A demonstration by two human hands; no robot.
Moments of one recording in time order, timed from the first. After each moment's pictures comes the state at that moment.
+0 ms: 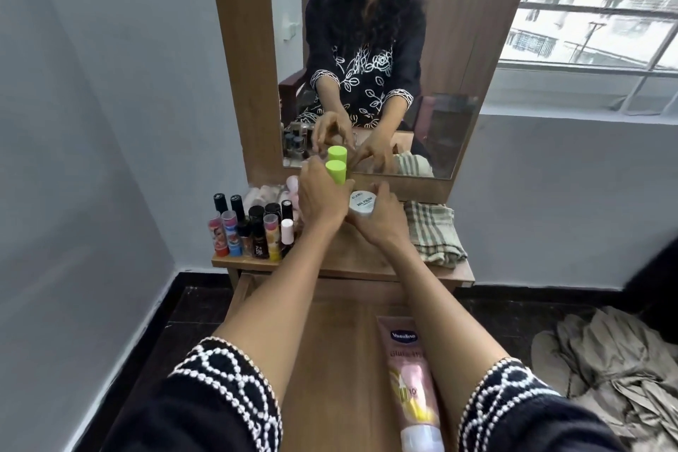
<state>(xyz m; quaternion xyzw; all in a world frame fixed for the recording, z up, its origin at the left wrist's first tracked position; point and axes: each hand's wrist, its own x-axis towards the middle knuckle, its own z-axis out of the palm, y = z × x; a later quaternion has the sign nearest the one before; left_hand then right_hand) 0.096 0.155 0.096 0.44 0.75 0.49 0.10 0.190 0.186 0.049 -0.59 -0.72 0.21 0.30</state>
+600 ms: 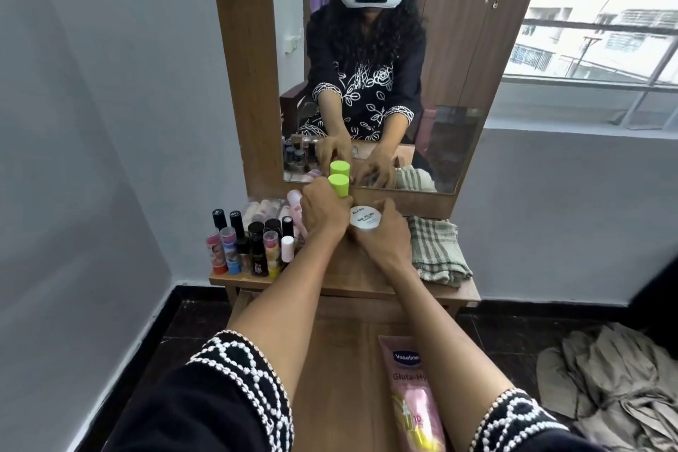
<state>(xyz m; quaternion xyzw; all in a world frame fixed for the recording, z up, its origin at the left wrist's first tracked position) 0.091 0.170 0.092 0.44 0.77 0.45 0.11 0.189 0.190 0.040 -0.58 -0.68 0.24 0.38</state>
